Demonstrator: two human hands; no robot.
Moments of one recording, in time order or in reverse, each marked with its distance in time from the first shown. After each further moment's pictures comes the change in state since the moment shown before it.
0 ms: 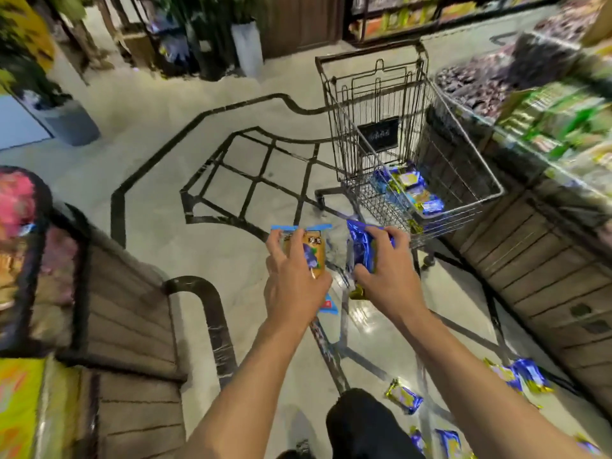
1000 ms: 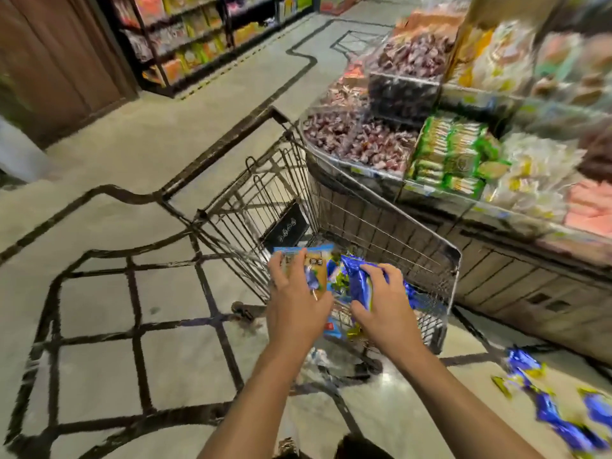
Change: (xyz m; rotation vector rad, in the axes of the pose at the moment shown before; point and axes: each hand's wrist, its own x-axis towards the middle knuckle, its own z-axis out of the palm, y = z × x) left_hand 0.561 0.156 0.163 -0.055 -0.453 0.509; right_hand 0.476 0.065 0.035 -0.062 0.337 0.551
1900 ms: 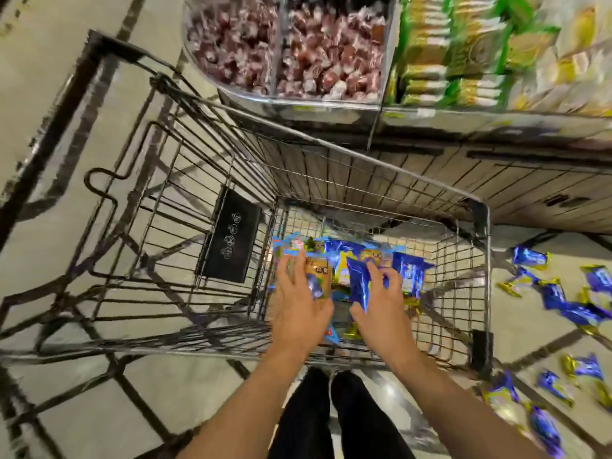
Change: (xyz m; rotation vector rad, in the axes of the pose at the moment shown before) left_hand 0.201 -0.071 0.197 0.165 -0.507 0.079; right_hand 0.165 0.125 0.131 0.057 -0.091 0.555
